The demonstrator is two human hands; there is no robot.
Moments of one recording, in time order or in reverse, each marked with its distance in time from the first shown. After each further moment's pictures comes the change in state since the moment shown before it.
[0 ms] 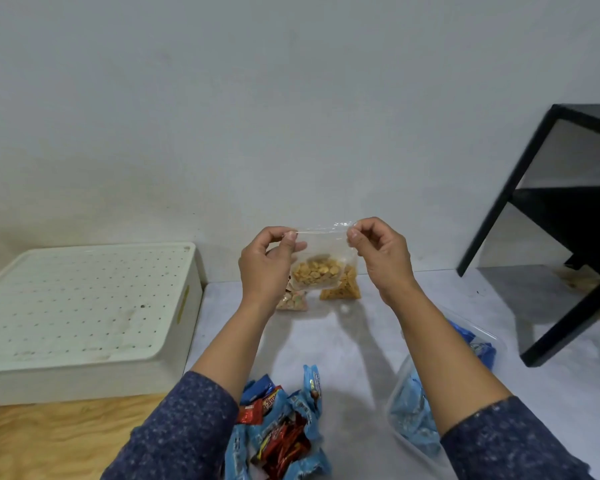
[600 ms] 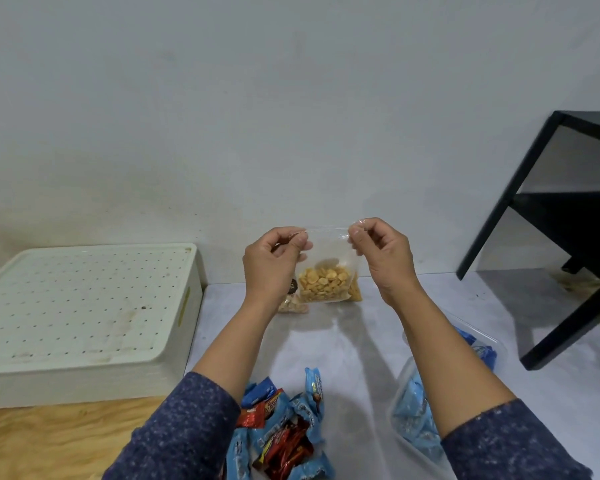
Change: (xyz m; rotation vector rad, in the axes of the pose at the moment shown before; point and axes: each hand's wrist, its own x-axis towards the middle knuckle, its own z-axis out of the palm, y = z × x) left_hand 0.003 0.006 -0.004 -0.058 -0.031 0.007; right_hand 0.000 -0.009 0.008 0.073 0.004 0.009
